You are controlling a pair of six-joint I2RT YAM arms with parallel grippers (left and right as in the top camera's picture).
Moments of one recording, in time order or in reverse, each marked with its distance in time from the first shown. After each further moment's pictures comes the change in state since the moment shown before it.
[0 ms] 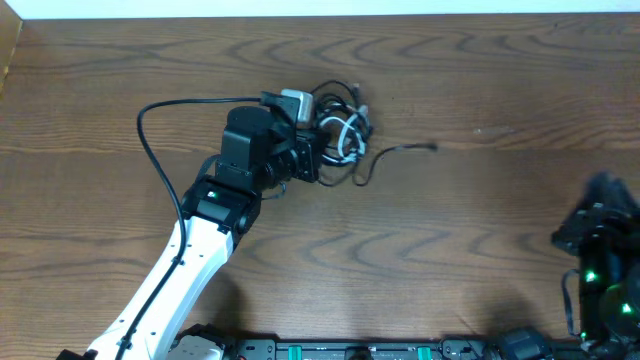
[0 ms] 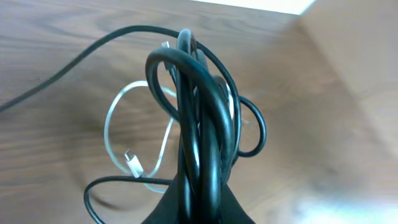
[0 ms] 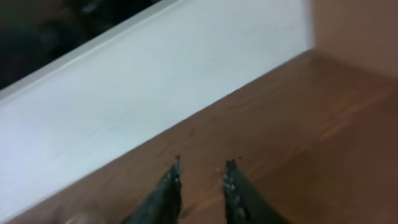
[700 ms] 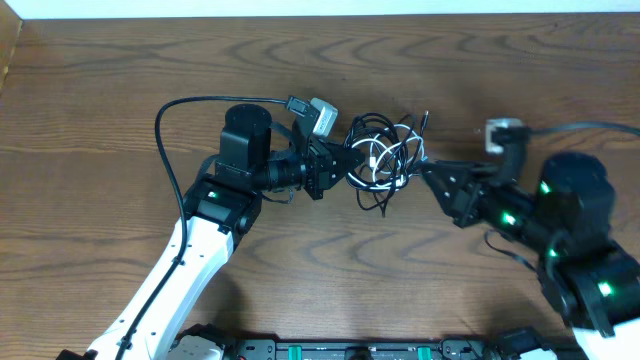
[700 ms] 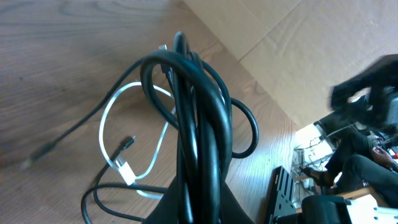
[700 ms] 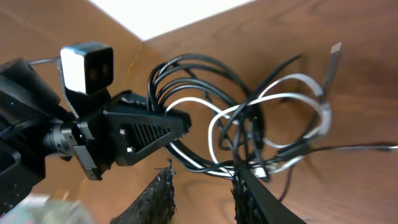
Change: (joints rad) left arm -0.002 0.000 0.000 0.082 0.451 0.033; right arm 0.000 0.346 -0.030 0.130 -0.983 0.010
